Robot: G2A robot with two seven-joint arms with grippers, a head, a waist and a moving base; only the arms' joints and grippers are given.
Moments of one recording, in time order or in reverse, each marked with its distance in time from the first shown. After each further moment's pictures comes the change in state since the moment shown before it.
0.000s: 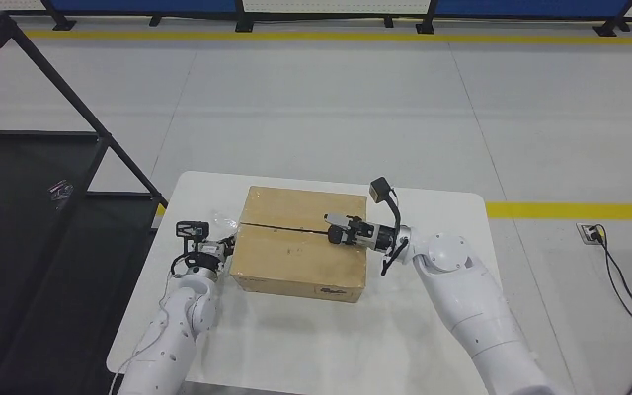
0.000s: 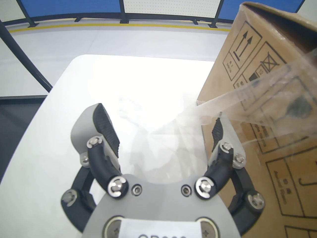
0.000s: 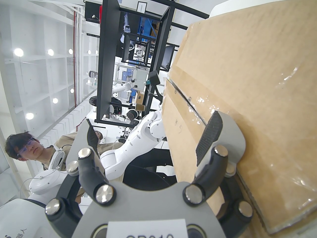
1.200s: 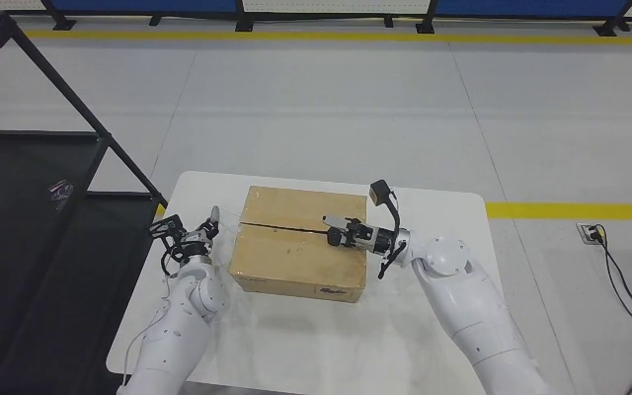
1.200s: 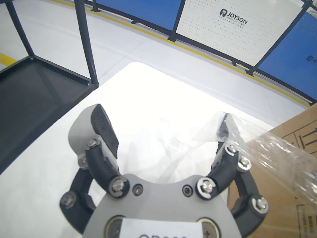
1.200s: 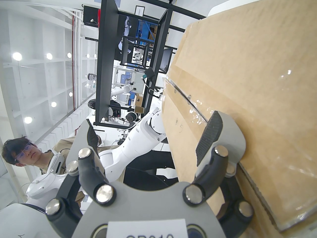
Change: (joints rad) left arm -0.118 -0.086 -0.060 0.183 -0.294 0.175 0.171; right arm -0.048 0.014 0.000 -0.087 -0.018 0.048 -0.043
